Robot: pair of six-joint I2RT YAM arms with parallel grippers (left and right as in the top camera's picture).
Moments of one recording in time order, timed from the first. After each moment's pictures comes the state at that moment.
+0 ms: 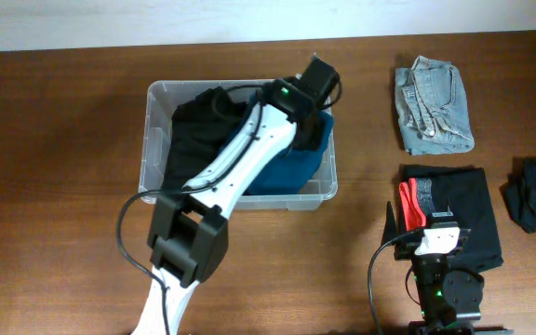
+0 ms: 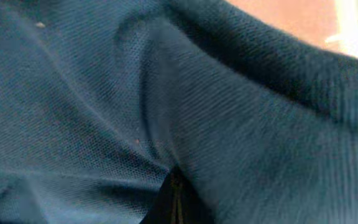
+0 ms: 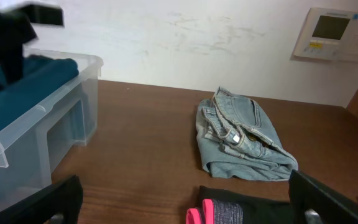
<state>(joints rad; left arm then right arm) -0.66 2.28 2.14 -1.12 -0.08 -0.35 0.00 0.01 0.01 -0.08 0.01 -0.12</state>
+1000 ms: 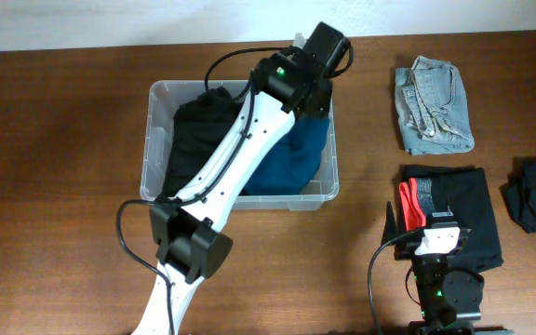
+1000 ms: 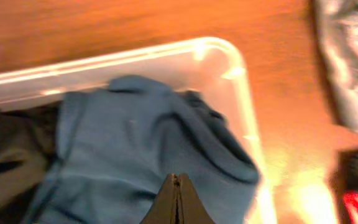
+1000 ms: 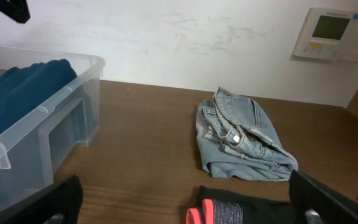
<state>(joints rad) -0.67 2.32 2.52 -1.27 -0.16 -0.42 0.00 0.01 0.01 -0.08 0.01 -0.12</state>
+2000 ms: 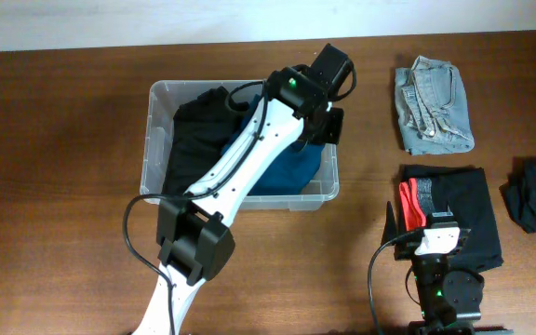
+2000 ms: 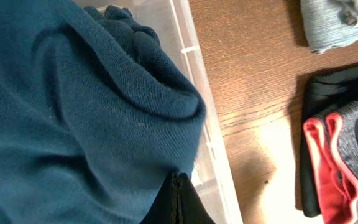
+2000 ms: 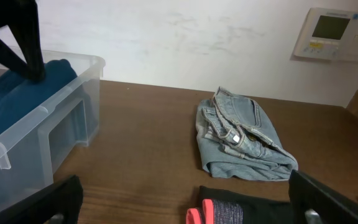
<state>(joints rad) -0.69 2.32 2.35 -1.24 0.08 -0.42 0.00 0.01 0.01 -0.08 0.01 -0.12</state>
